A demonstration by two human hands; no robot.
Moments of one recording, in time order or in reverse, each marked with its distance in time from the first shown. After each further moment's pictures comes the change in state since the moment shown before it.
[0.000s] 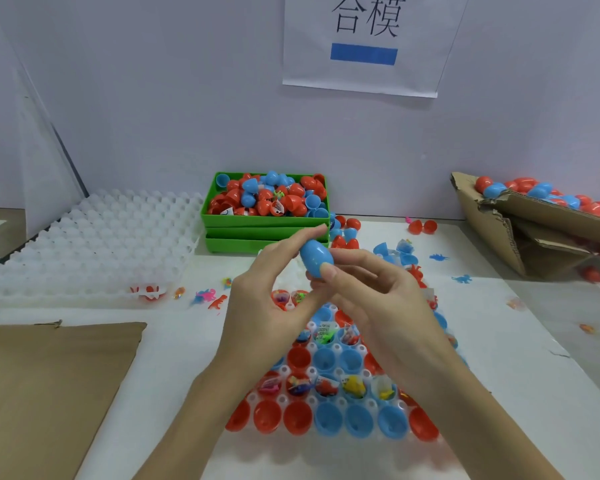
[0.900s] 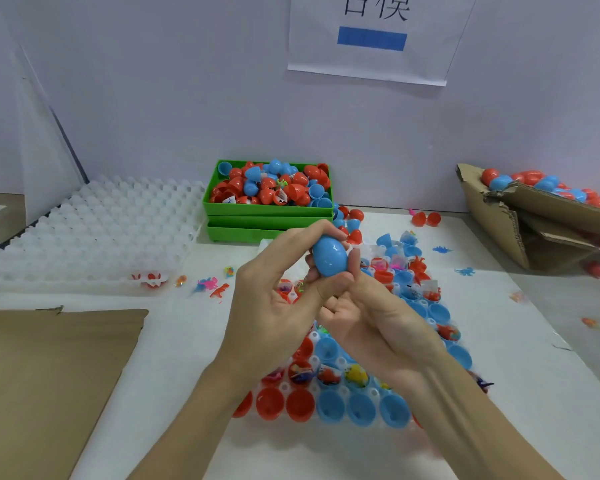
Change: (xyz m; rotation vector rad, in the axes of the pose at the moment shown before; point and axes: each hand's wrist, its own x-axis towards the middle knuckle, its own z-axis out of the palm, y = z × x) left_hand -0.002 0.018 -0.001 -0.235 0.000 0.061; right_hand -0.002 0.009 0.010 0.698 -0.338 0.252
